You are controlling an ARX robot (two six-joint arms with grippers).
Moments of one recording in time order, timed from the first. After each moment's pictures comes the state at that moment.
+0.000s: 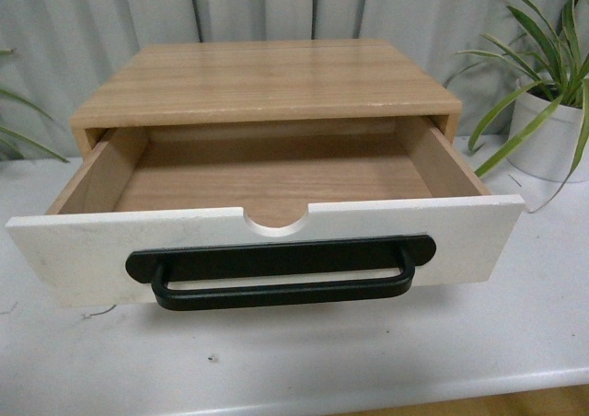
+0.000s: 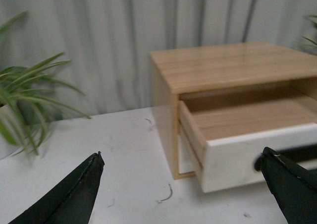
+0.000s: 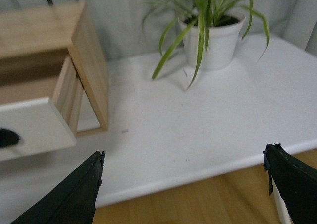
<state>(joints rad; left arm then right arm) -0.01 0.01 0.01 0.03 0.07 0.01 0.06 0.08 0.05 -0.11 0.12 0.08</state>
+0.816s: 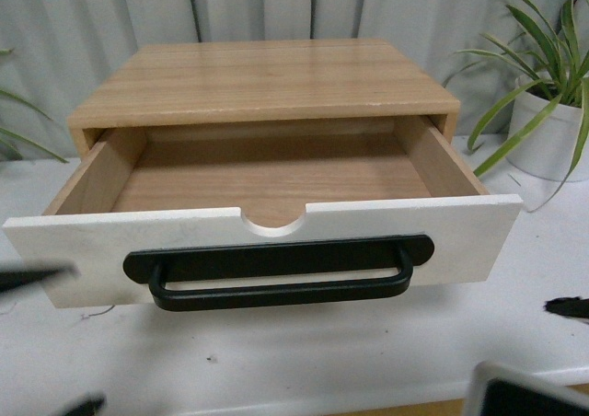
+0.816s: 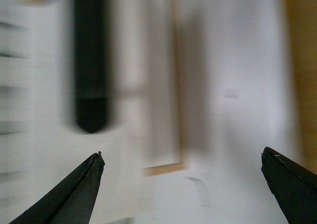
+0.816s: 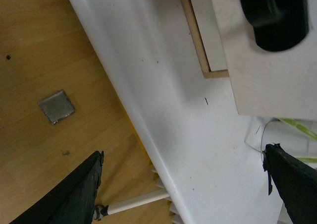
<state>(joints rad) -0.23 1.63 -0.01 1.27 0.27 1.45 0.66 1.20 0.30 0.21 0.34 -0.87</state>
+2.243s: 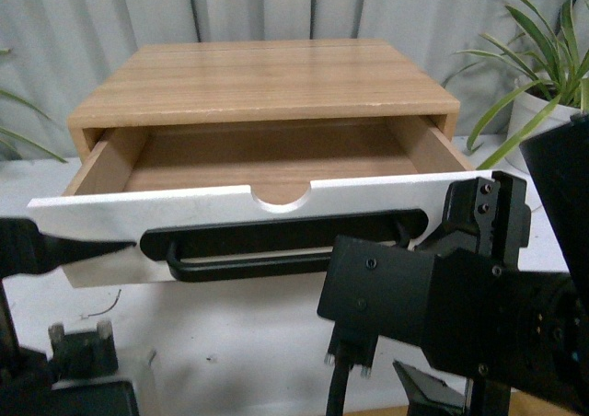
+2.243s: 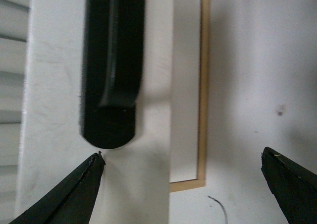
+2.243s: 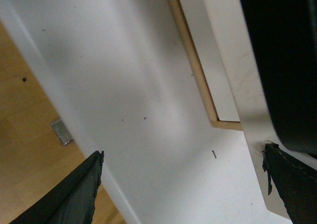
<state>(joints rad) -0.26 1.77 0.18 1.28 0.18 1.36 0.50 1.67 0.62 0.33 0.11 -0.94</state>
